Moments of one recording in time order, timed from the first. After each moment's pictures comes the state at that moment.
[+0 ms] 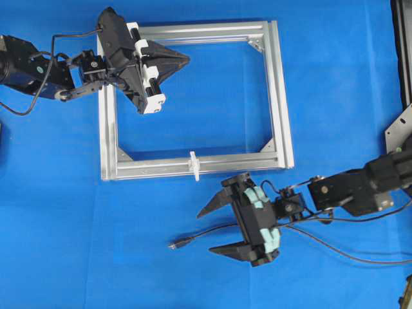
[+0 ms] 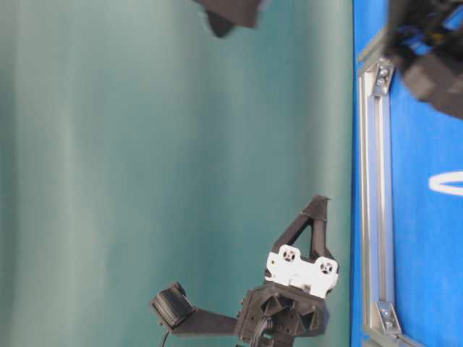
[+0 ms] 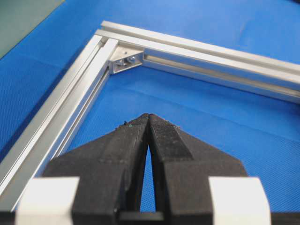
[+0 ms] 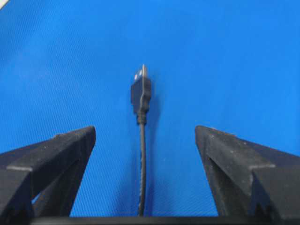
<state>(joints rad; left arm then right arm) 0.29 0.15 0.83 -0.09 -0.76 0.01 0.32 0.29 0.77 0.01 -0.64 0.10</state>
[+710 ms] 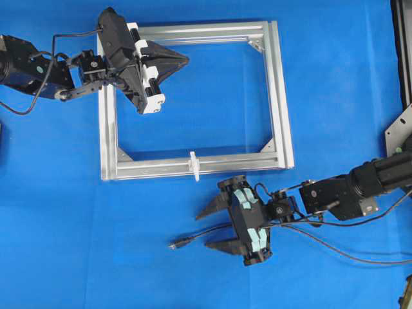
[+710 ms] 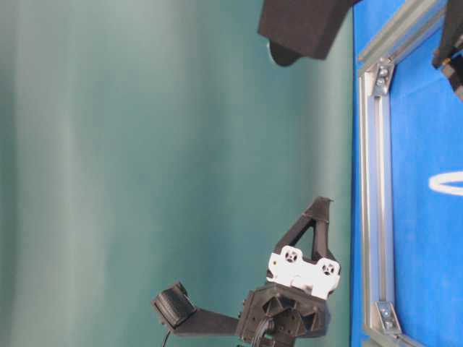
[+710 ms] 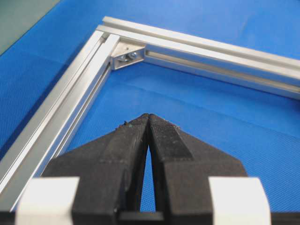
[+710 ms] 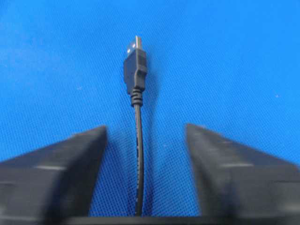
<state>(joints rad) 0.29 0.15 0.84 -0.09 -0.75 0.01 0.32 0.36 0.73 0.04 -0.63 0.11</state>
